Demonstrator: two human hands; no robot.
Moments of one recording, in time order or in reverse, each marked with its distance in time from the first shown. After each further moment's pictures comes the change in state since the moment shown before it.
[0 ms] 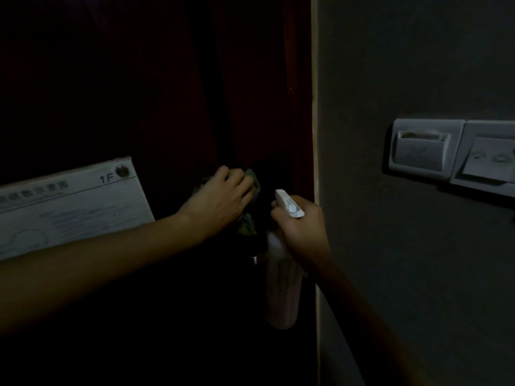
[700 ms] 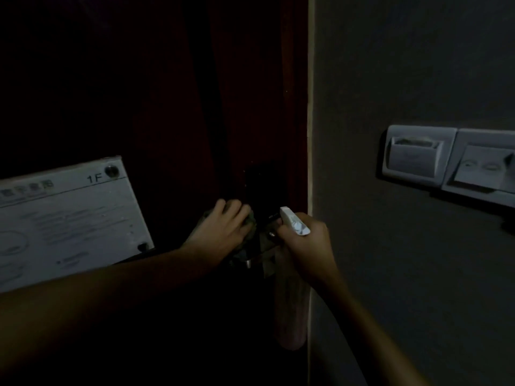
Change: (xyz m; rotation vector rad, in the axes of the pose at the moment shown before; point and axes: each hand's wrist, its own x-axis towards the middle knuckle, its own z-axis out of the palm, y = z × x) left_hand -0.003 0.054 0.009 -0.116 -0.161 0.012; right_hand -0.012 0.016 -0.018 -0.010 -0.018 0.078
